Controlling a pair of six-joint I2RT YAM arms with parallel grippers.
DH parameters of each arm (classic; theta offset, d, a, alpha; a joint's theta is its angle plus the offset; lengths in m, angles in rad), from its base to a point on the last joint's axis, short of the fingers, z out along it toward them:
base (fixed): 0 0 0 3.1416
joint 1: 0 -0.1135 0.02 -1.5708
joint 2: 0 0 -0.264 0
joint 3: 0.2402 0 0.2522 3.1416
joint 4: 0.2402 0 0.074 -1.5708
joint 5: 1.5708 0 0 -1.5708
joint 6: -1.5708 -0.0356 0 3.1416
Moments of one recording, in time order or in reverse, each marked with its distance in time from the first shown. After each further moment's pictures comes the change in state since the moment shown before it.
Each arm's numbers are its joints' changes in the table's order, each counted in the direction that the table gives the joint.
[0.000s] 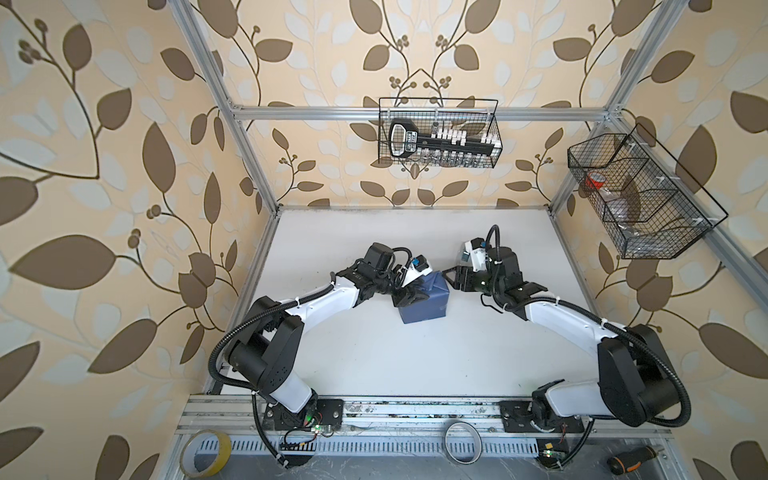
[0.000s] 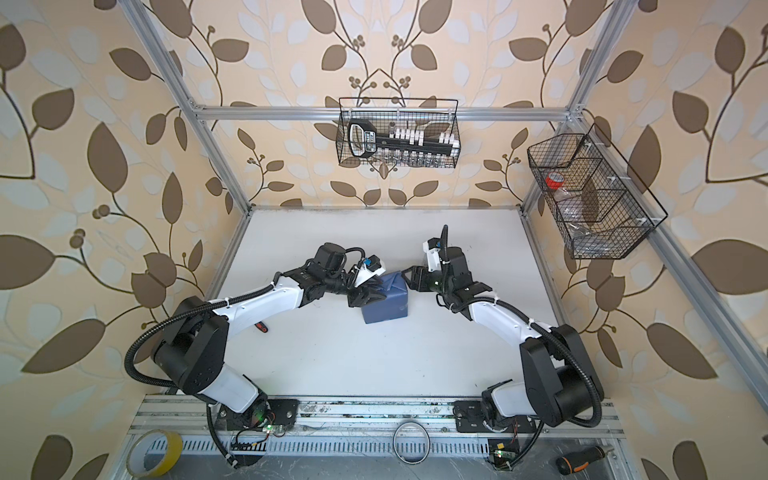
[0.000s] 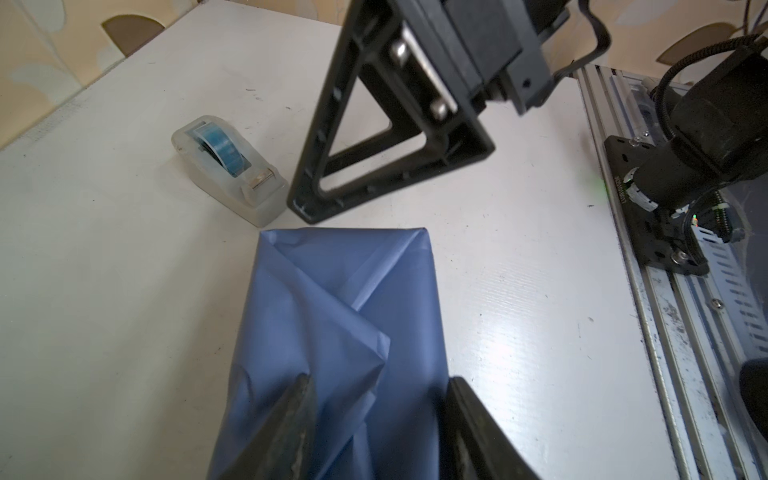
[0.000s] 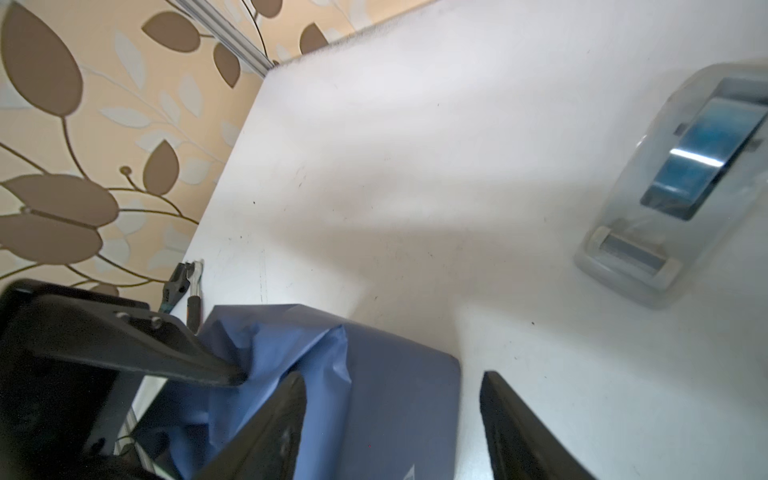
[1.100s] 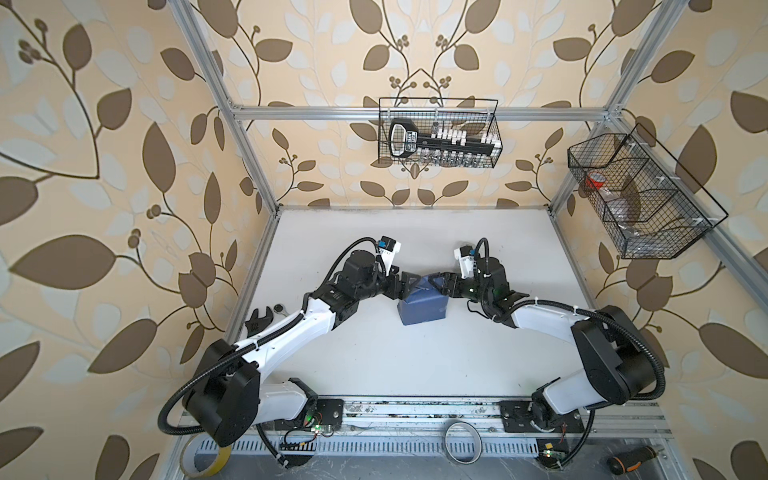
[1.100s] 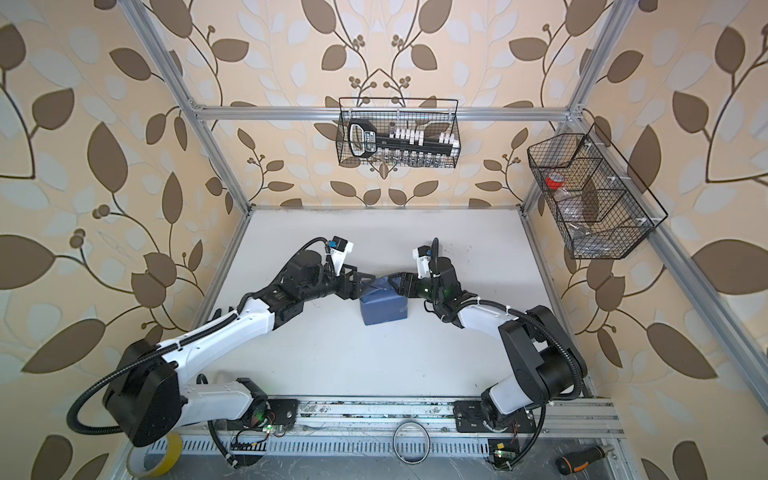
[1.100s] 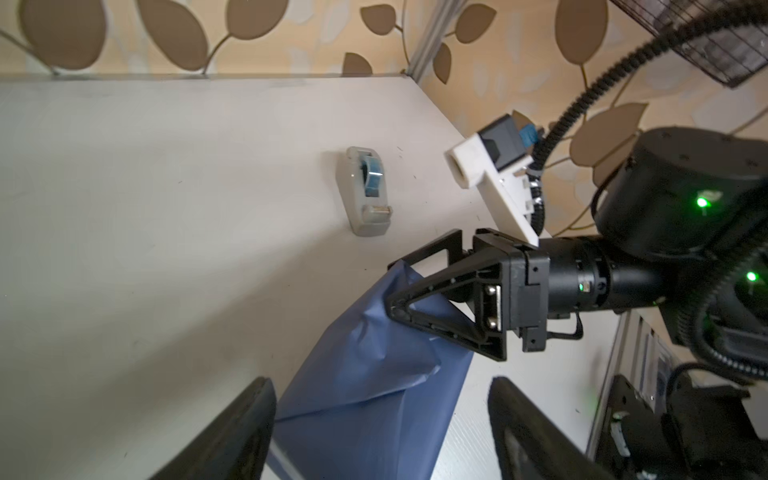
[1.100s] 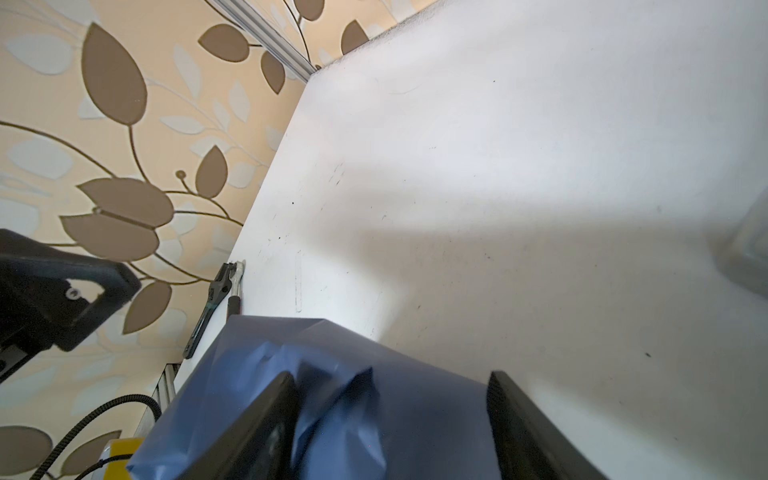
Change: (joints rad) left arm 0.006 0.327 -0.188 -0.133 -0.396 0.843; right arm -0.088 -0.157 -0.109 -0.344 -0.034 -0.128
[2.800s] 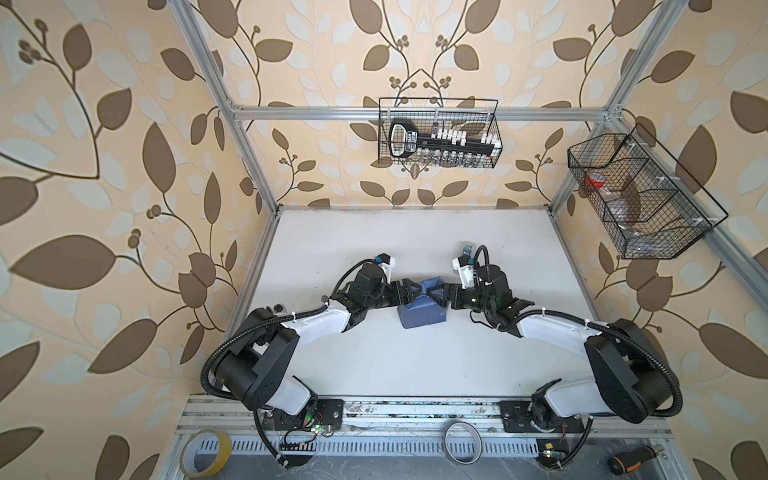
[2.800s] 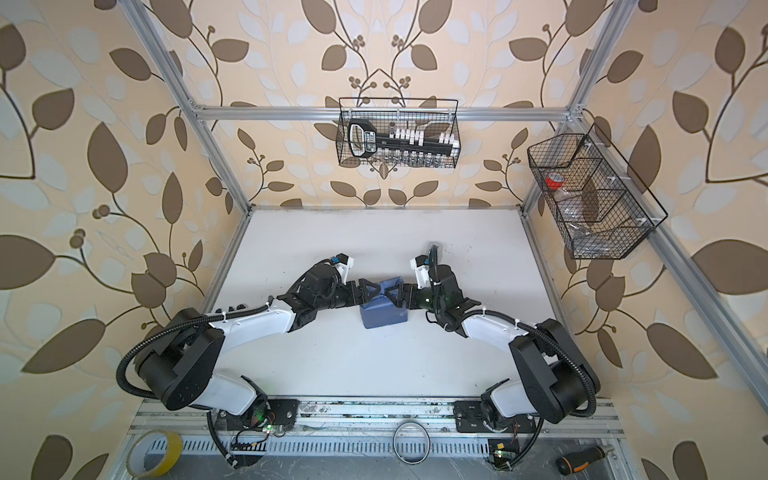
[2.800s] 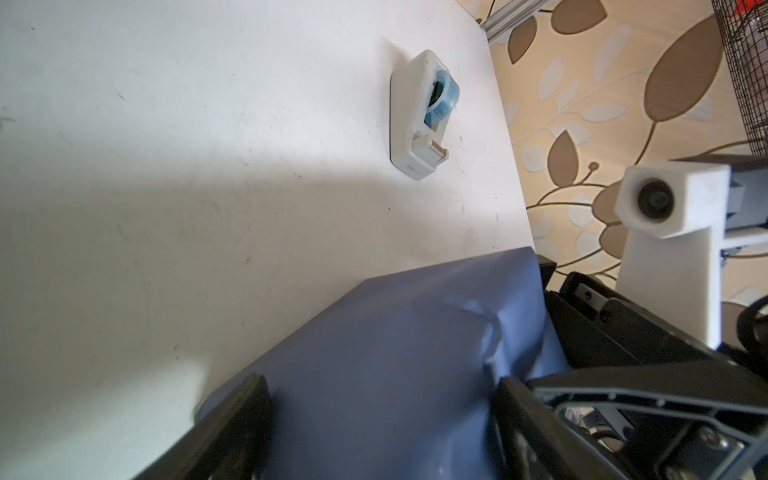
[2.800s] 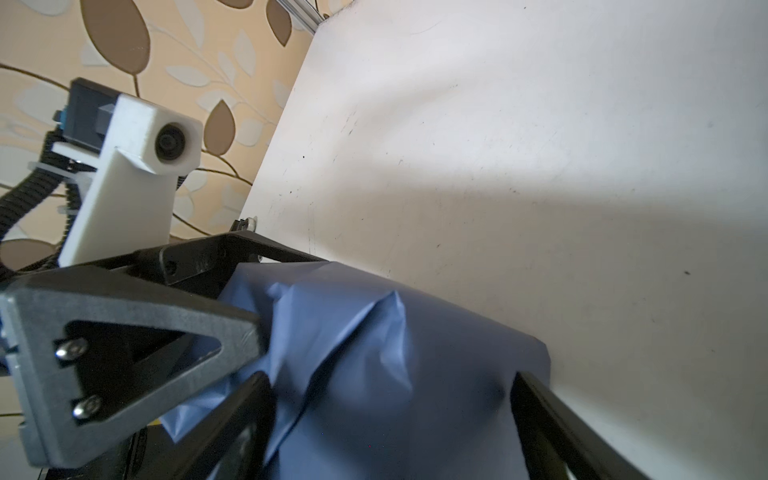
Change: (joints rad) left arm 0.001 -0.234 -0.099 -0.212 0.083 0.356; right arm -0.032 0.098 -0.066 0.089 -0.031 0.017
